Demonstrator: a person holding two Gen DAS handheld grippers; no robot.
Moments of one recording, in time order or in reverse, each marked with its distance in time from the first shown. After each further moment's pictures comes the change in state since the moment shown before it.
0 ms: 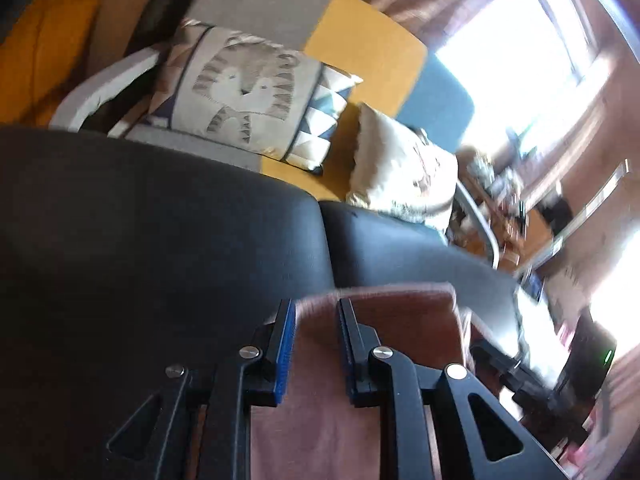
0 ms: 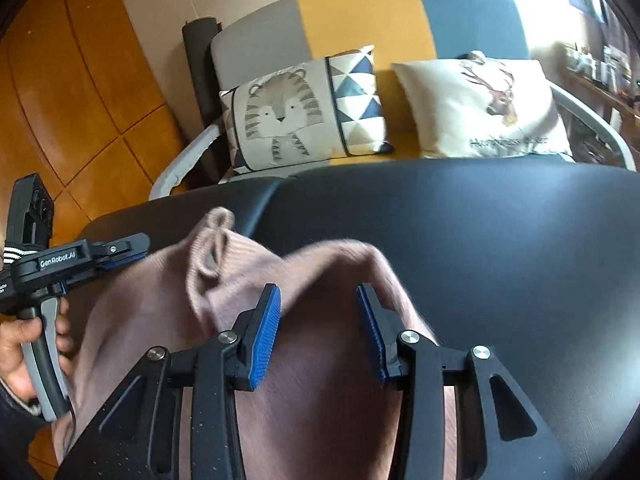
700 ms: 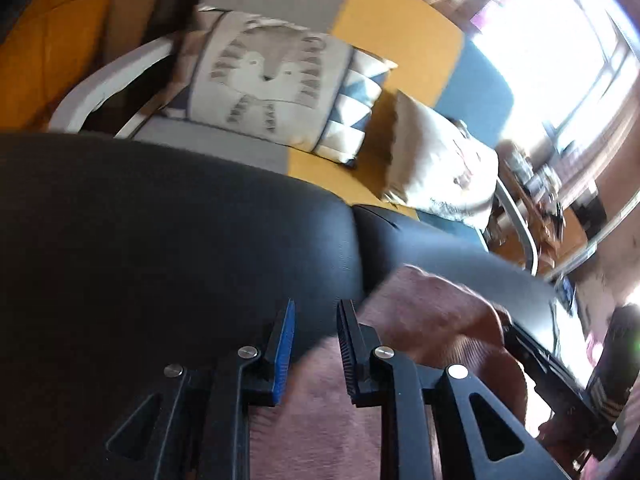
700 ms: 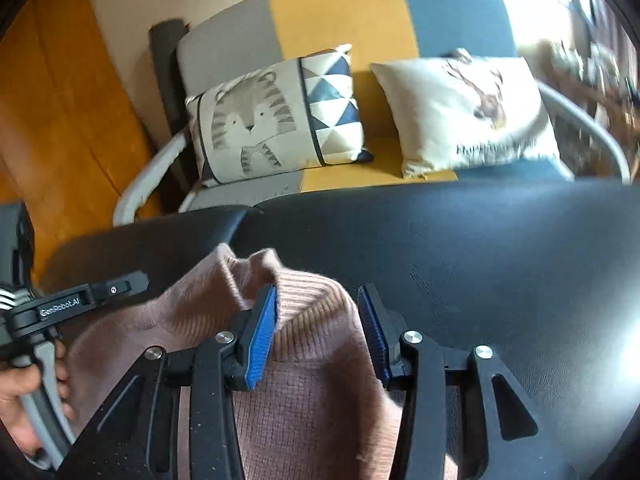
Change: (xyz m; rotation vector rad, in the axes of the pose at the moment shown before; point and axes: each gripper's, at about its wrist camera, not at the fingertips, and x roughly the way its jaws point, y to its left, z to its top) left arm 0.046 0.009 0.031 -0.088 0.036 0.117; right arm 0.053 -0.015 0.057 0.065 0.014 -0.067
